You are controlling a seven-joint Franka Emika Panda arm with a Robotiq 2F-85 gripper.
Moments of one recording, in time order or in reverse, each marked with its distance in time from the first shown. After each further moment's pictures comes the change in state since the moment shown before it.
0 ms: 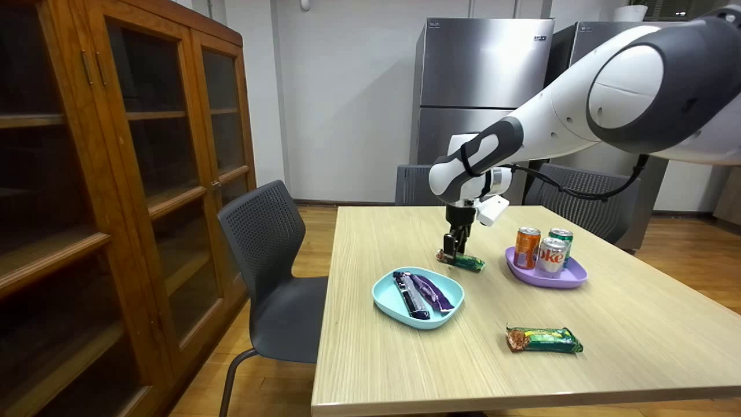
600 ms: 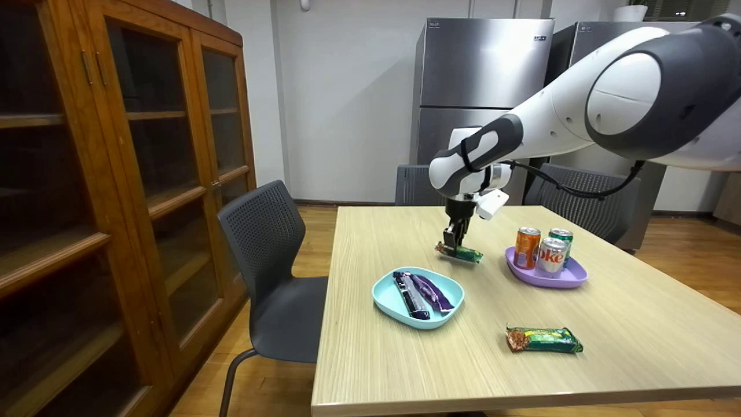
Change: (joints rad) arm 0.000 0.016 0.002 0.064 0.007 -0.013 -0.003
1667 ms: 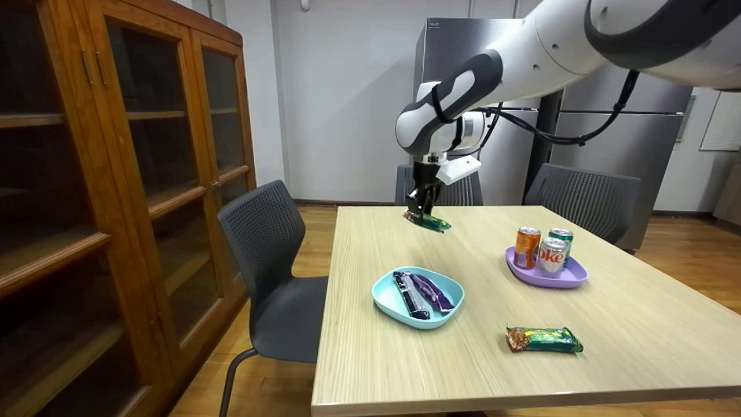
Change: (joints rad) arm 0.113 -0.245 0.006 -0.213 -0.001 0.016 0.280
